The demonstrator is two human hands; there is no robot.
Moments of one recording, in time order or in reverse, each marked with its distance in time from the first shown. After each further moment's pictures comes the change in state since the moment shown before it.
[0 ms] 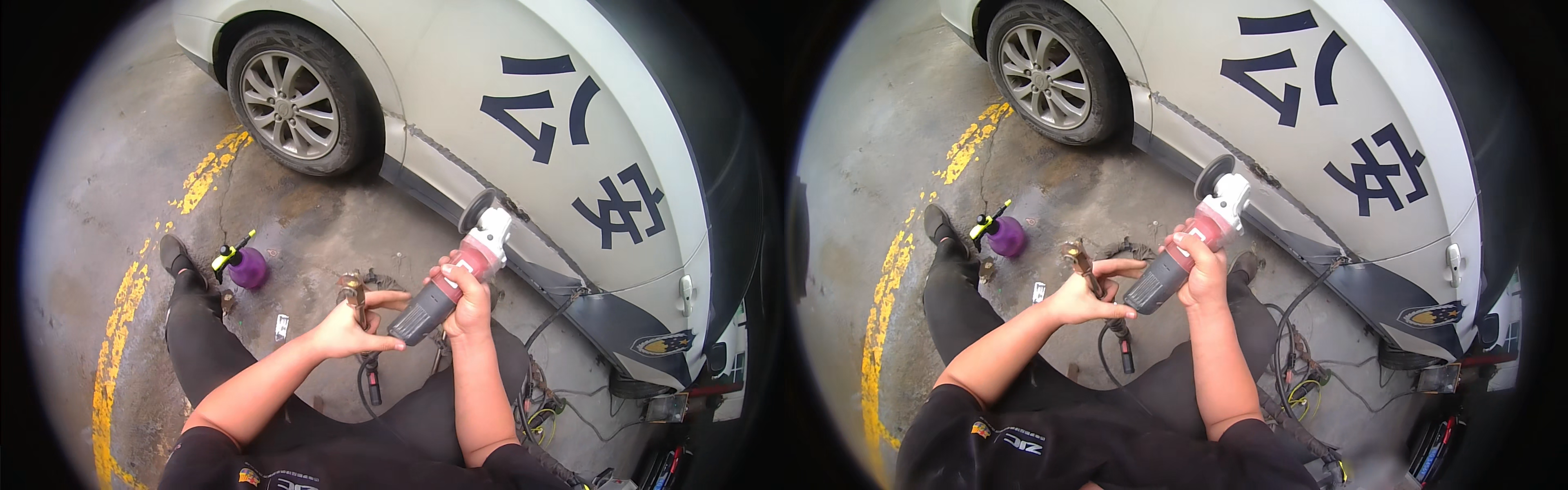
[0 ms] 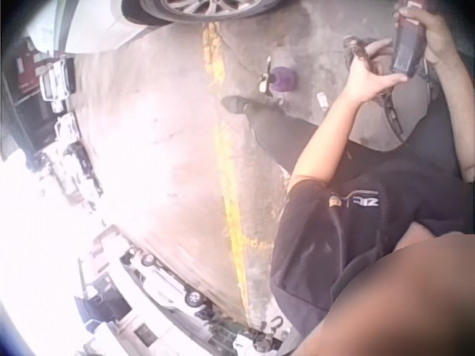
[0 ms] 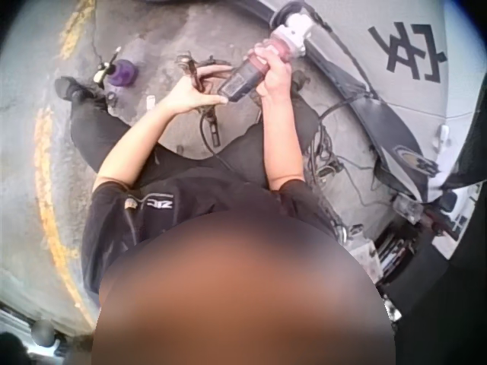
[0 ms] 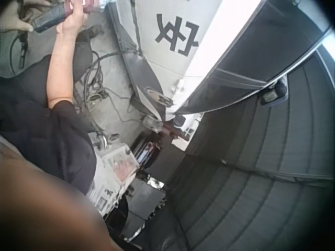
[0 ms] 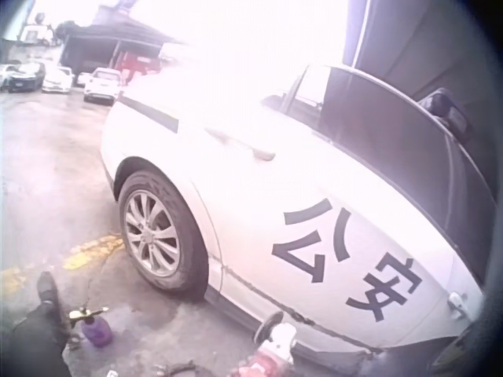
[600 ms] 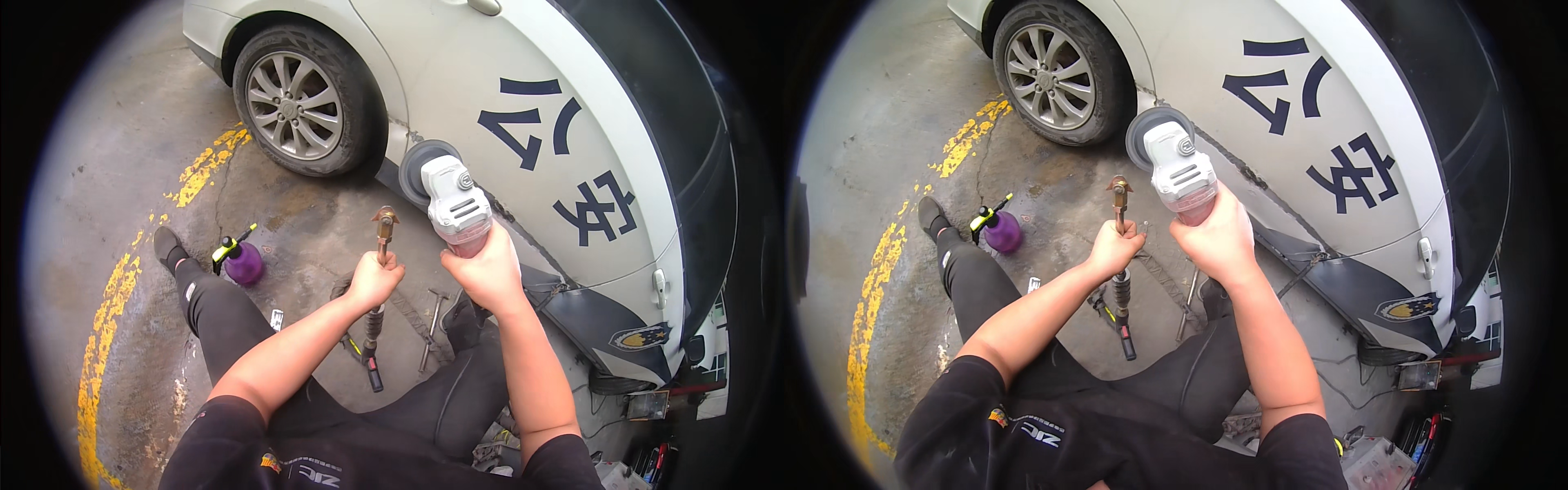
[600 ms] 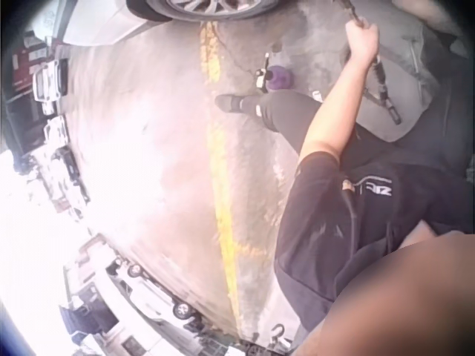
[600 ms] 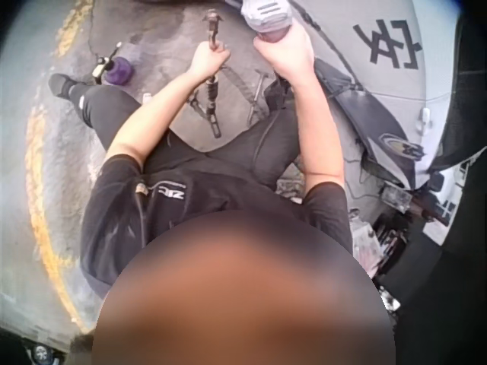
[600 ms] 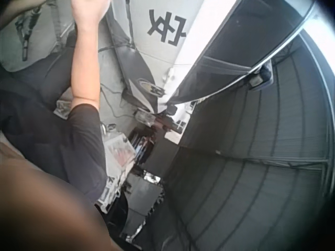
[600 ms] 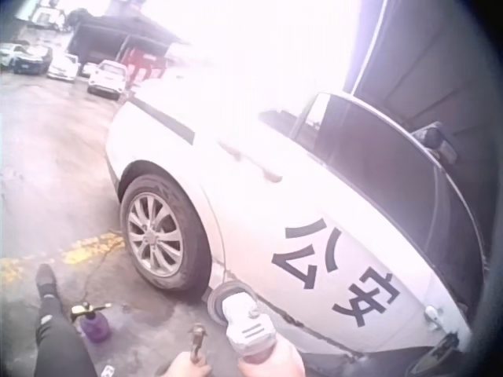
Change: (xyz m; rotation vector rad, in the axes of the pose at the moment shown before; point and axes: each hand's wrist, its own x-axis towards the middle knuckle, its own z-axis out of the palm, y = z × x) left_hand 0.064 -0.033 0.003 0.089 0.412 0.012; right_hand -0.043 -0.087 0.103 -1.408 -0.139 -0.438
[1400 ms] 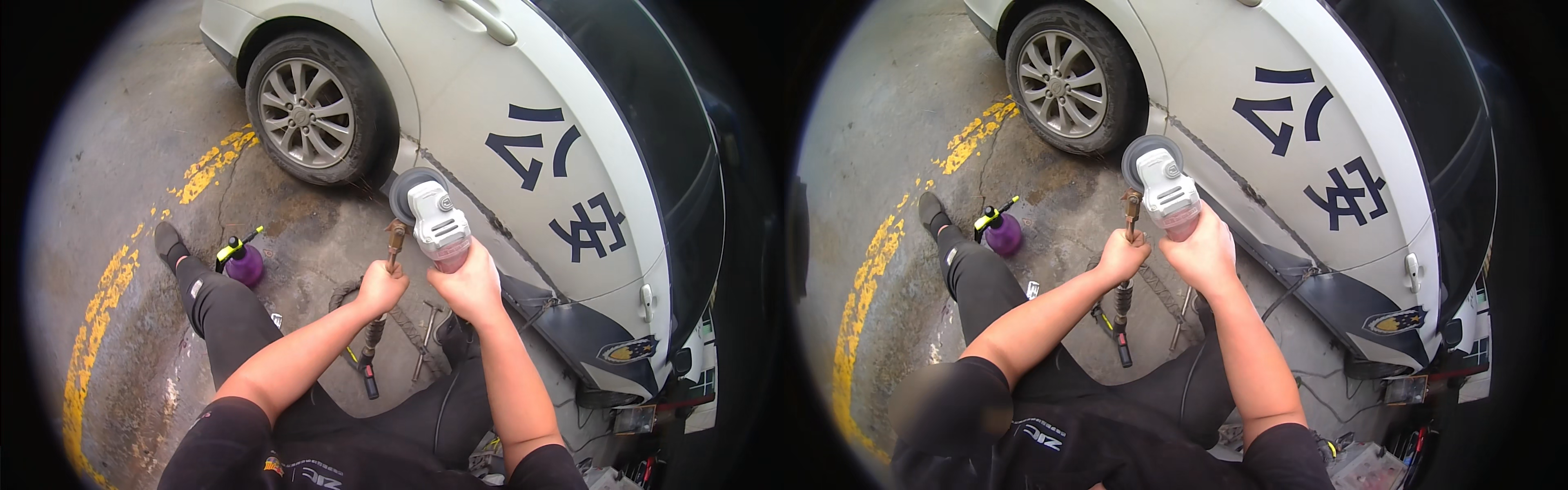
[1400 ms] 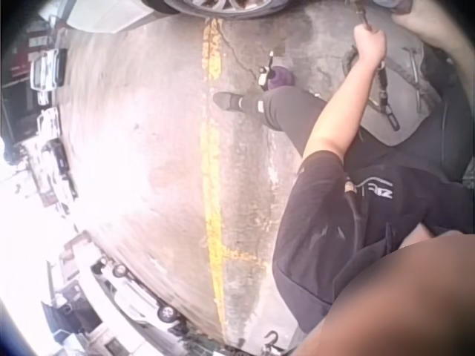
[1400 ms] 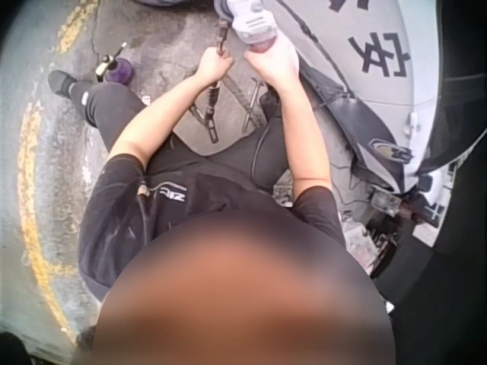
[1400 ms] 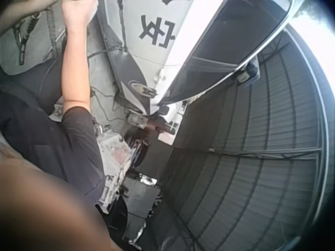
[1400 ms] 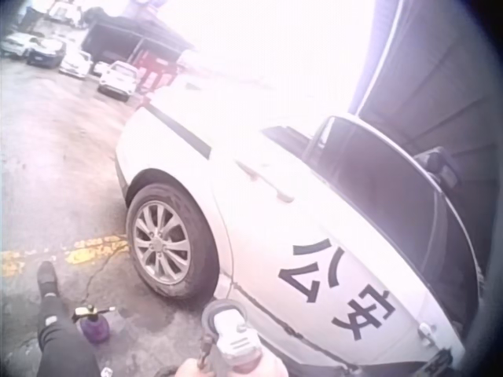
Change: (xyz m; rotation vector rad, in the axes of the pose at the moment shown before) left_hand 0.001 -0.017 0.001 -0.059 0.048 0.051; right_hand -0.013 -0.025 0.032 -0.177 -0.035 0.087
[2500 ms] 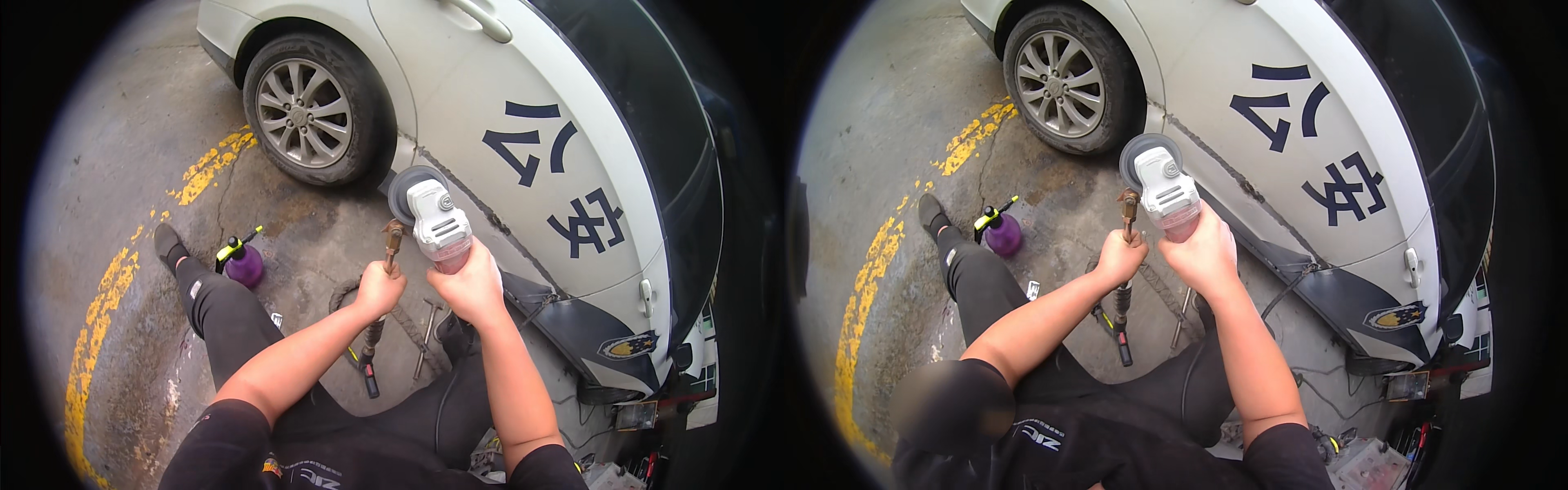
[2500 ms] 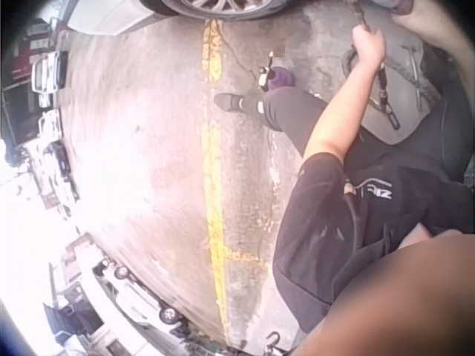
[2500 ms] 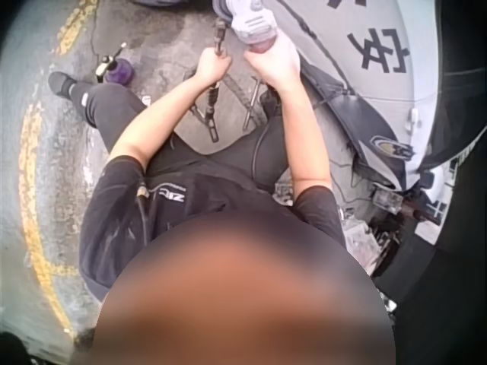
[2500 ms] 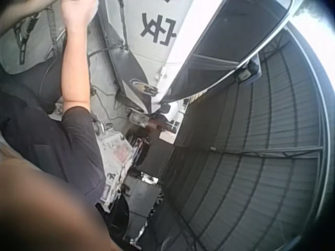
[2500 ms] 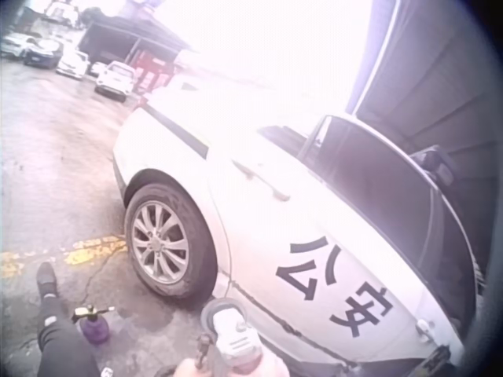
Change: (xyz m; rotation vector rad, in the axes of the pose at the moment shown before) left_hand -0.009 0.003 0.000 0.035 0.051 0.001; right_hand -0.009 -0.008 -0.004 -0.007 0.008 0.021
